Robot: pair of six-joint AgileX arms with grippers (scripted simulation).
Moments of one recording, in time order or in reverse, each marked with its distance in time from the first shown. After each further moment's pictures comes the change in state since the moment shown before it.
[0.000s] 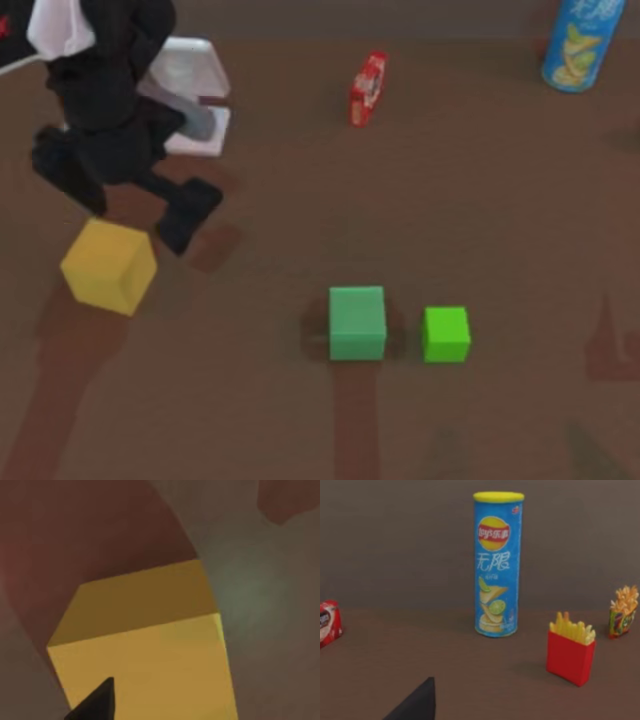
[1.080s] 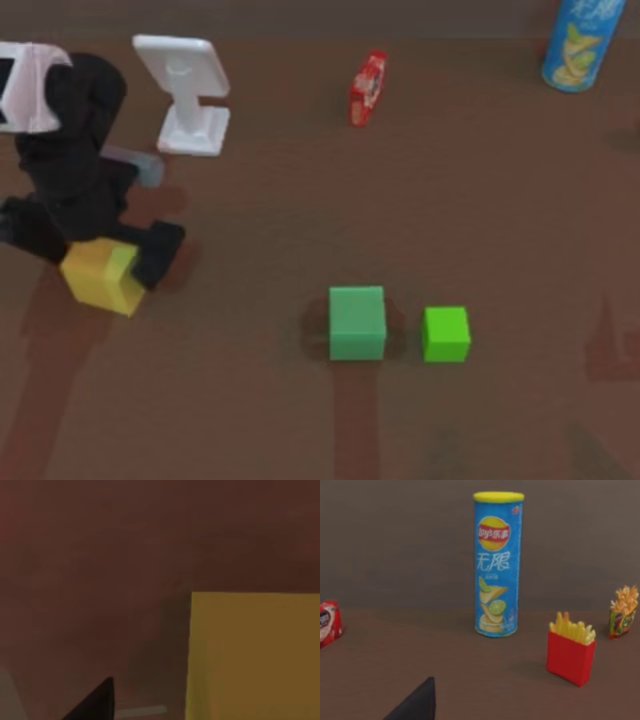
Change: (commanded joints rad) left arm 0.119 0.057 -0.249 0.320 -0.003 -0.115; right arm 0.000 0.000 0.000 0.000 0.000 0.000
